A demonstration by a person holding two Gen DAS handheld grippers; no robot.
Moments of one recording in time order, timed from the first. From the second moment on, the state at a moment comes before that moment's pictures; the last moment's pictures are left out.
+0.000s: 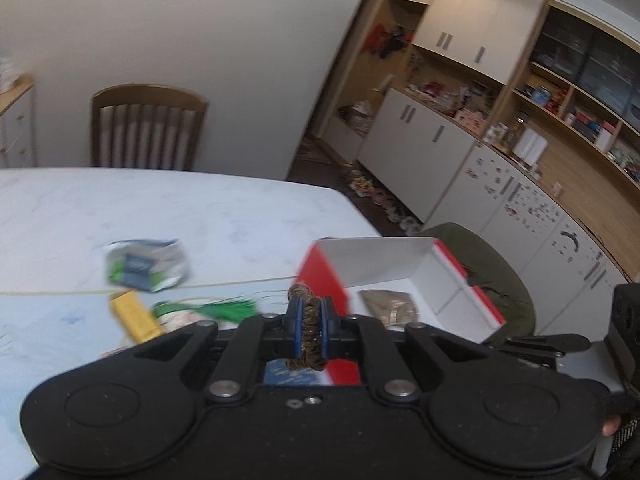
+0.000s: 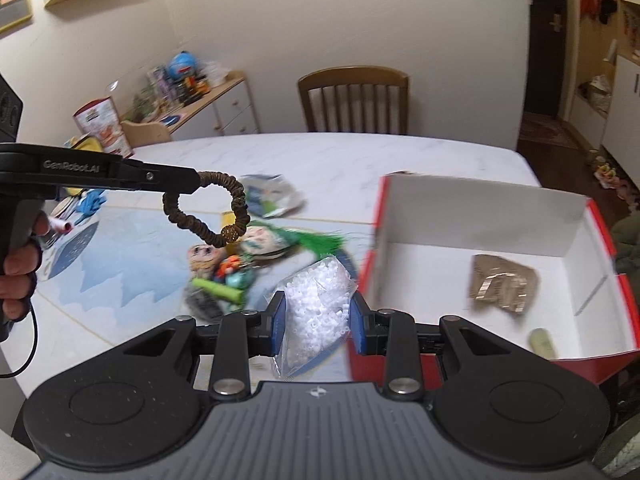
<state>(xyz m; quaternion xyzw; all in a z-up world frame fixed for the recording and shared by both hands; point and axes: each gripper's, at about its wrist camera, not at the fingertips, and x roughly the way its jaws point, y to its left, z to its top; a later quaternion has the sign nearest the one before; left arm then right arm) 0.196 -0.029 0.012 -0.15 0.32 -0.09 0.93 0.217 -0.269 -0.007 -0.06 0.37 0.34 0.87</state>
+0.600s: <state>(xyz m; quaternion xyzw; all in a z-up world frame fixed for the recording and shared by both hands) 0.278 -0.155 -0.012 -0.12 0.36 -0.16 0.91 0.286 -0.372 -0.015 -0.06 0.37 0.28 0.88</state>
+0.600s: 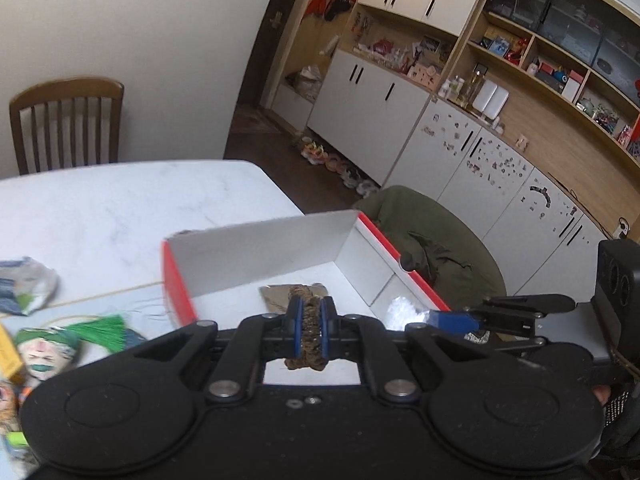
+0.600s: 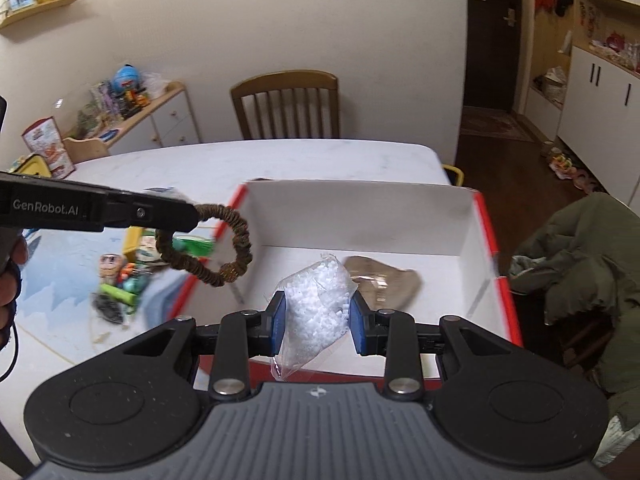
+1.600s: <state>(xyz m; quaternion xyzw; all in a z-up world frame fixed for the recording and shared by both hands) 0.396 -0.184 -0.093 -0.09 0.46 -0.06 0.88 0.390 -0.371 -0.100 -0.17 0.46 0.26 0.83</state>
